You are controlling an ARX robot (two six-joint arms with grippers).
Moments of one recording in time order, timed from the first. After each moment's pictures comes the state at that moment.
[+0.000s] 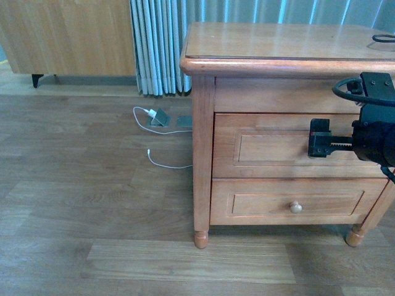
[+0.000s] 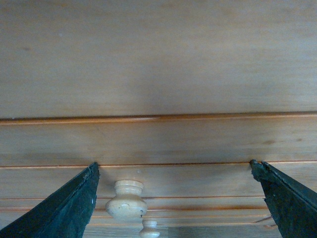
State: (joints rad) left arm 0.00 0.00 0.02 0.00 0.00 0.00; right arm 0.04 2.20 1.10 0.73 -0.02 0.04
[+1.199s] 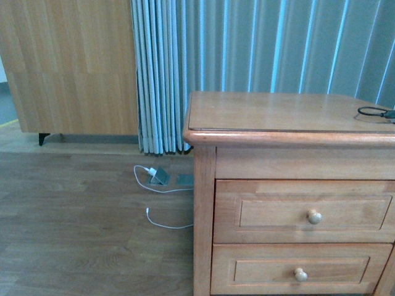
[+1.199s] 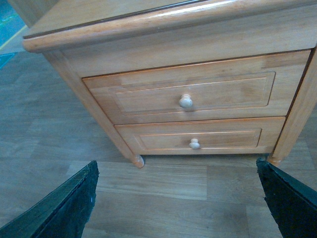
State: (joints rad) left arm 0.00 0.00 0.02 0.00 0.00 0.00; right arm -0.19 0.98 0.39 0.24 -0.45 0.09
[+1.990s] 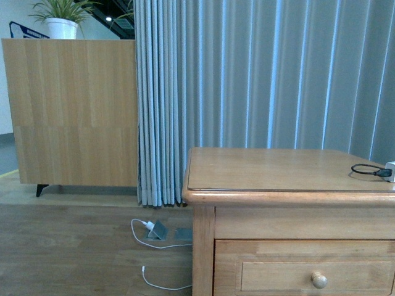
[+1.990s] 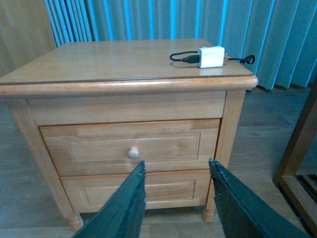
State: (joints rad) left arm 0.00 0.00 0.02 0.00 0.00 0.00; right arm -0.14 0.53 0.12 0.40 -0.13 0.01
